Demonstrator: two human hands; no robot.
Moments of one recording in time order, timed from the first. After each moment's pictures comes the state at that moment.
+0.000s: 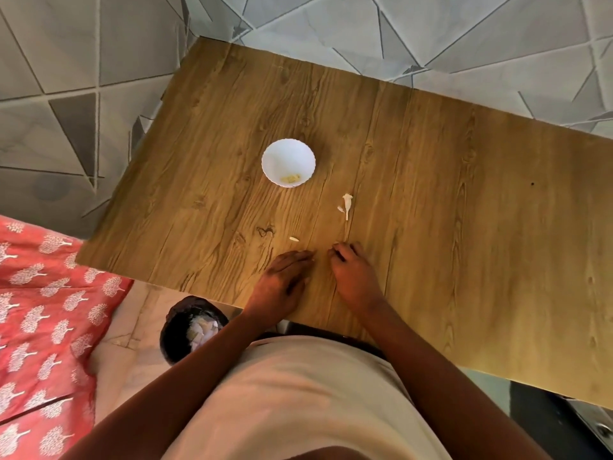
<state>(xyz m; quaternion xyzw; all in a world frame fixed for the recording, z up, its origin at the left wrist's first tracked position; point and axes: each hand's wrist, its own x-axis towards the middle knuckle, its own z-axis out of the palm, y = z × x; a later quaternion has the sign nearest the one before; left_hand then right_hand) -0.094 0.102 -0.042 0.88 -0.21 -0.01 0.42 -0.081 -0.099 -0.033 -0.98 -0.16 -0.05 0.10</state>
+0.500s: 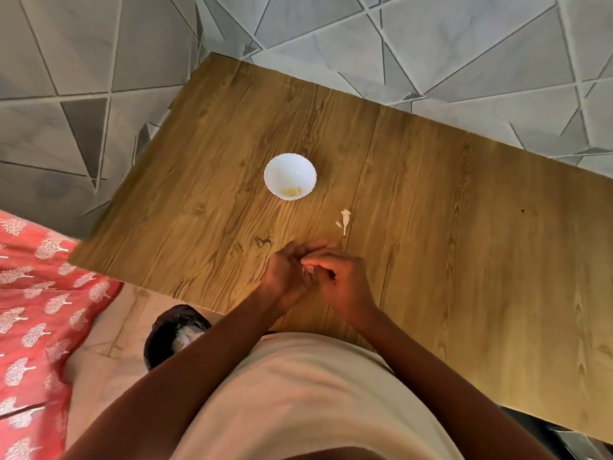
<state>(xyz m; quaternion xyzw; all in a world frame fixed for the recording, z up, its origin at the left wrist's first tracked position) -0.046 0.054 0.003 0.28 0.25 -0.30 0.87 -0.067 -0.078 0.018 -0.85 -0.14 -0.08 0.50</state>
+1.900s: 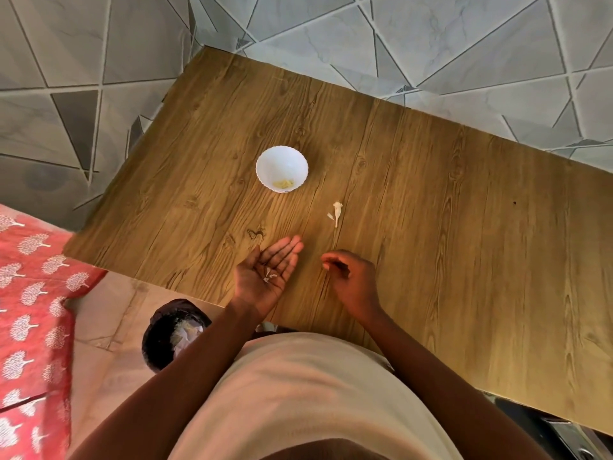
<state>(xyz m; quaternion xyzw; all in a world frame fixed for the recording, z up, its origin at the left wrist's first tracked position) -0.075 0.078 -0.002 0.16 0.28 -0.21 0.92 -0.085 -0.121 -0.019 -0.88 -0.03 -0.02 0.48</state>
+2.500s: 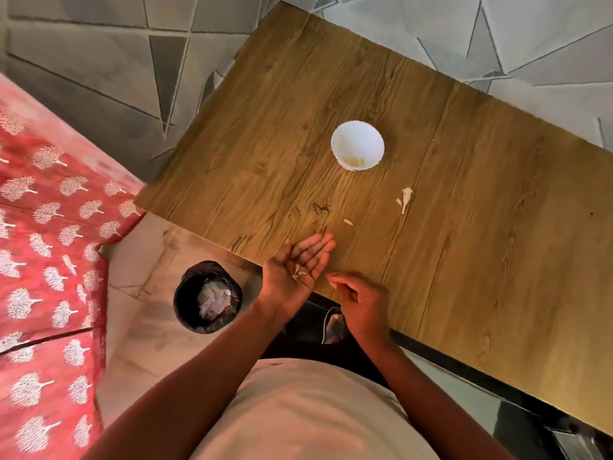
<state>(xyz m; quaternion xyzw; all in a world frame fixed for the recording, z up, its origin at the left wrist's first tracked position) -0.122 0.144 -0.006 0.12 0.30 -0.20 0.92 -0.154 -0.020 -0.017 -0.88 -0.08 -0.05 0.46</state>
